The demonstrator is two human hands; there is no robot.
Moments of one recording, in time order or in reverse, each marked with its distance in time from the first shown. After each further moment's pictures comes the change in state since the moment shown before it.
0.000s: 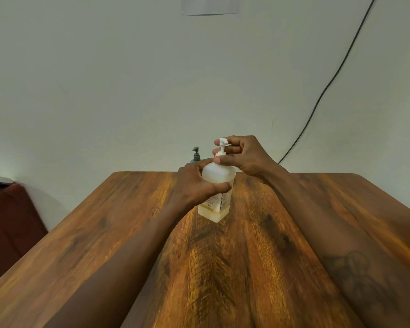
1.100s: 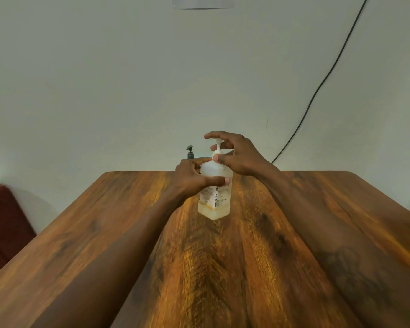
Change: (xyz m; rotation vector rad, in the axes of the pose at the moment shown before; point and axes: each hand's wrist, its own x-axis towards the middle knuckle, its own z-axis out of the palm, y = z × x) left_hand 0.029 -0.021 0.008 -0.266 -0.190 -0.188; right_hand 0.013 0.005 0.001 -0.370 0.036 -0.119
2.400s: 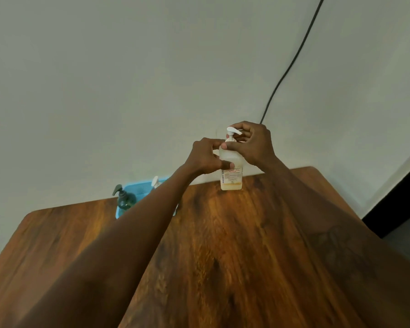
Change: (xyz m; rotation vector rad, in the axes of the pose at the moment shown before) left_hand 0.299 0.083 0.183 0.321 -0.357 0.019; right_hand 0.132 0.203 -0.195 0.011 0.343 0.319
